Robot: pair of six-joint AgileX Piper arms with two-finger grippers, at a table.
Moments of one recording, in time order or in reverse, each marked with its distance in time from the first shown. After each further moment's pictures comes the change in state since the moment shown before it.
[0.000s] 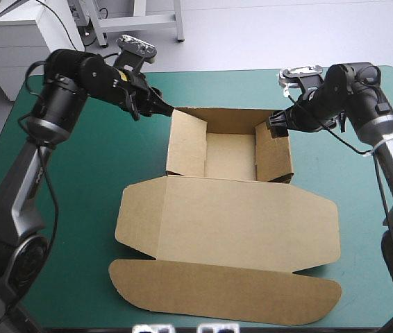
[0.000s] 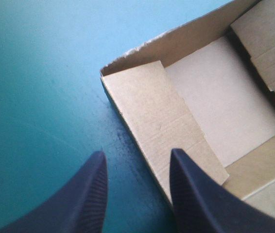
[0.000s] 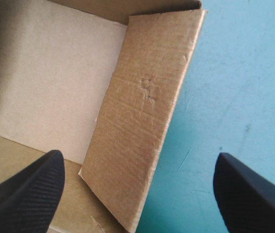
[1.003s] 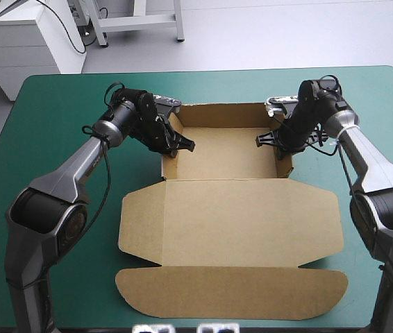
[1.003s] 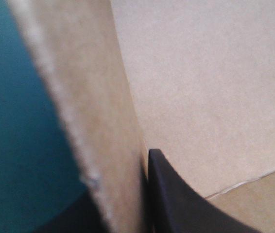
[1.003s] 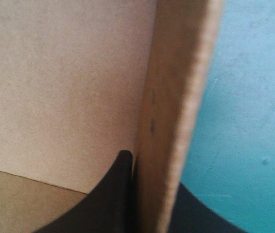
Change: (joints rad) left arm -0.024 0.275 0.215 -0.041 -0.095 -0.142; right arm -0.002 0.265 0.001 0.016 0.014 0.038
